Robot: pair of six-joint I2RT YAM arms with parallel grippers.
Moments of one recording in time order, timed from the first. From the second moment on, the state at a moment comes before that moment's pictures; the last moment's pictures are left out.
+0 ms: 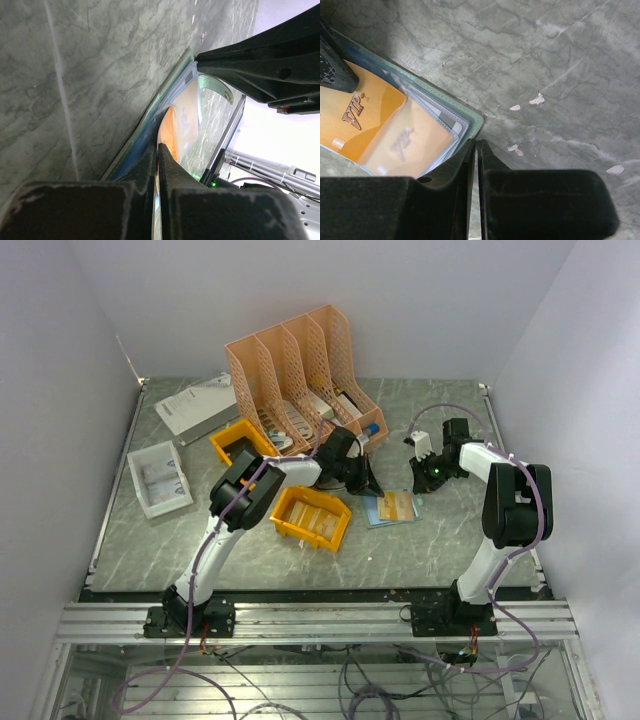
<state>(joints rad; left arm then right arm) -0.75 2.36 1.58 0.10 0.64 -0.90 -0.02 1.83 1.11 -0.55 -0.46 -0.63</state>
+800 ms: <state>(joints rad) -0.75 2.37 1.60 0.07 0.64 -0.90 -0.02 1.83 1.11 -0.55 -0.46 -0.63</state>
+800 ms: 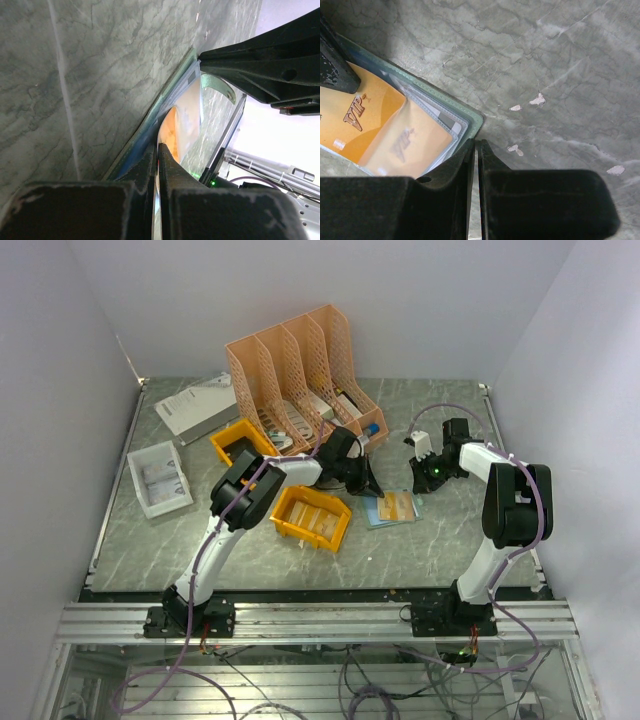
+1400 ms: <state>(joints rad) -0.75 2.36 1.60 0.02 0.64 -0.90 -0.02 1.83 1.11 -0.55 -0.46 -0.63</state>
